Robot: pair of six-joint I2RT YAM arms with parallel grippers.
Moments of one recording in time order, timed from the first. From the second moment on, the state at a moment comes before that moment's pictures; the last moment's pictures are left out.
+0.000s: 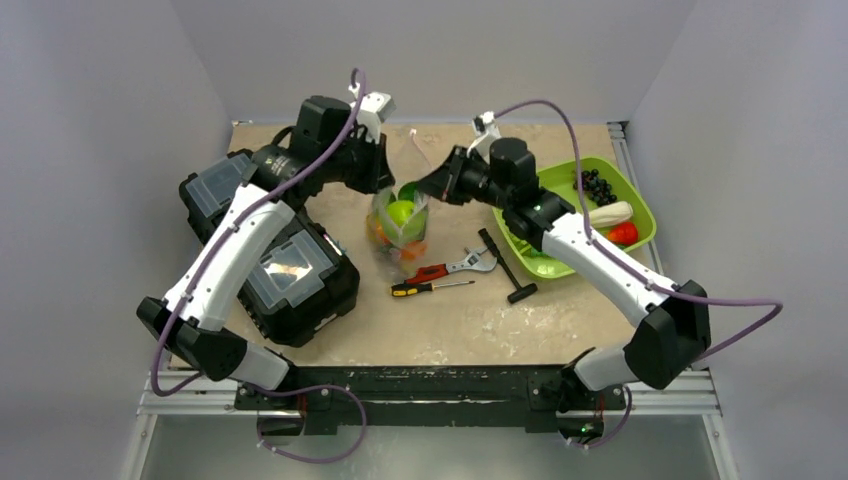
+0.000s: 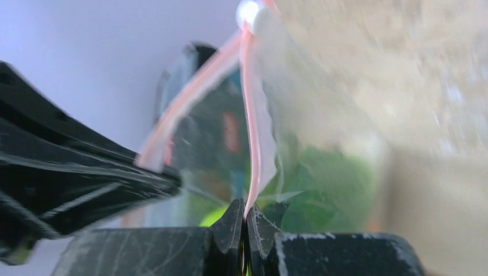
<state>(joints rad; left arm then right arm) -0.52 1.45 1.66 -0.86 0.22 -0.18 0.61 1.42 1.15 -0.05 -0.29 0.79</state>
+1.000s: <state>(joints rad) -0.34 1.55 1.75 -0.79 0.34 -0.51 0.60 1.61 1.53 -0.10 -0.33 0.51</state>
